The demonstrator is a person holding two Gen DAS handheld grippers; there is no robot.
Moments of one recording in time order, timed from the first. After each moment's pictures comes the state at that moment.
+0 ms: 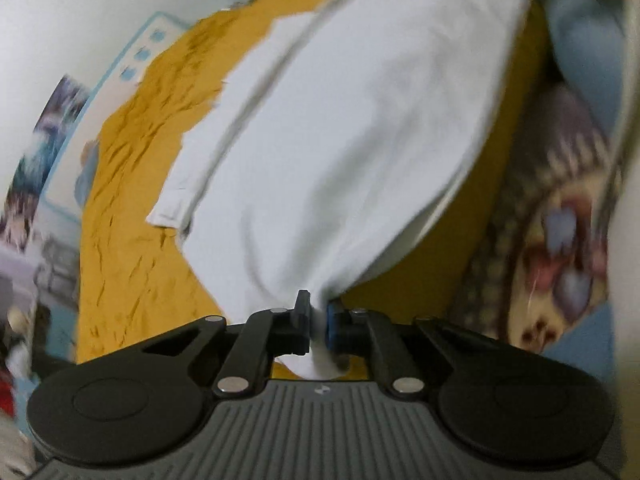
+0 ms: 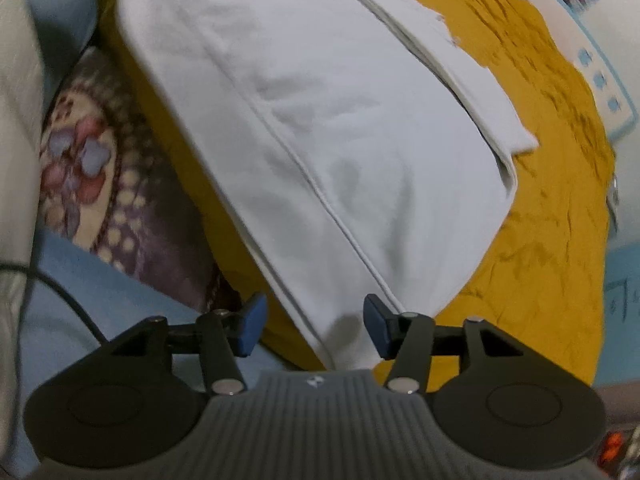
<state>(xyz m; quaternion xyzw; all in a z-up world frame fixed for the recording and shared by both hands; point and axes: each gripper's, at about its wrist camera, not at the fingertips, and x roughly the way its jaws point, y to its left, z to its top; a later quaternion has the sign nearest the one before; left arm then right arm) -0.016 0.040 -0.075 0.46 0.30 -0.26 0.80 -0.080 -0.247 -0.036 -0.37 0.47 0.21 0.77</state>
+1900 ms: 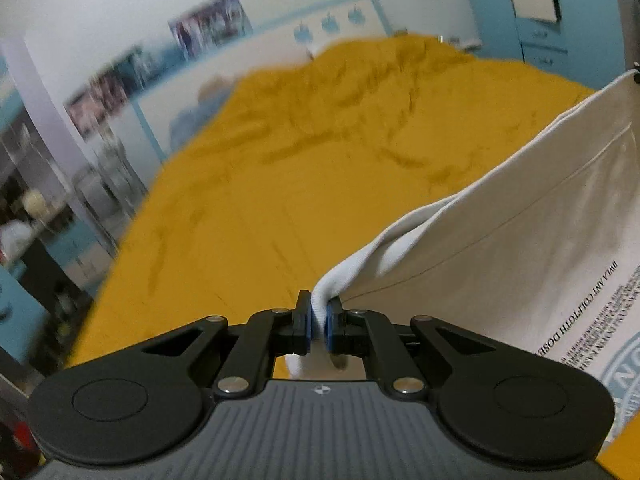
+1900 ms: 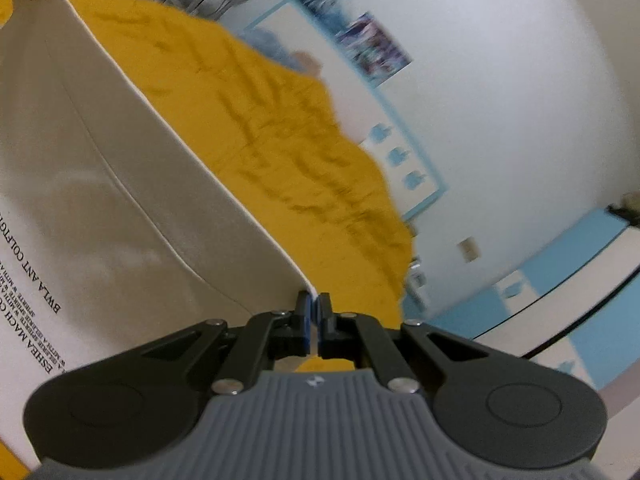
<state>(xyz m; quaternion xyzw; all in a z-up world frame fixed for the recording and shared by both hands) 0.396 0.021 -0.002 0.23 0.31 -0.12 0.91 0.337 -0.266 0.052 -0.42 0.26 -0.03 0.87</state>
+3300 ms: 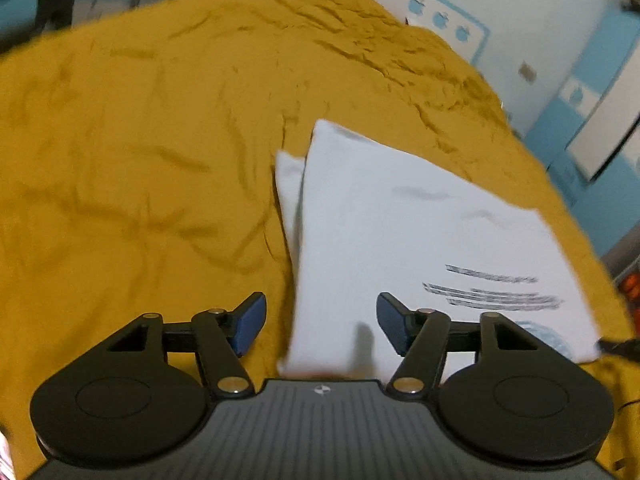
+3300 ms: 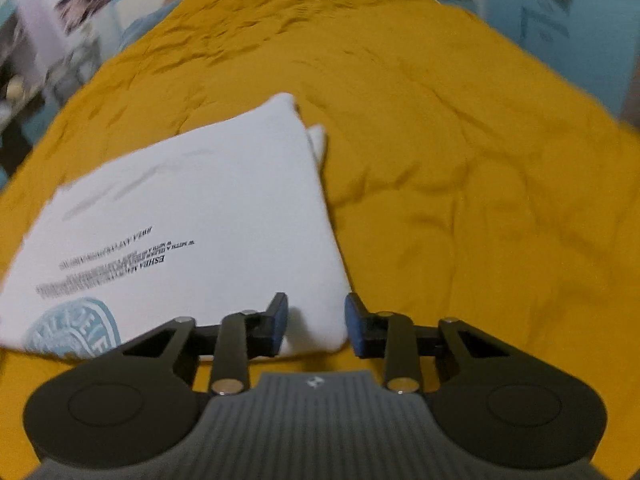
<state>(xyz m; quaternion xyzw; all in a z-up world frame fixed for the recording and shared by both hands) 0.288 0.155 -0.069 -0.17 0.42 -0.11 0.88 0.239 -0.384 -0.070 0.16 0.44 -0.06 0.88</state>
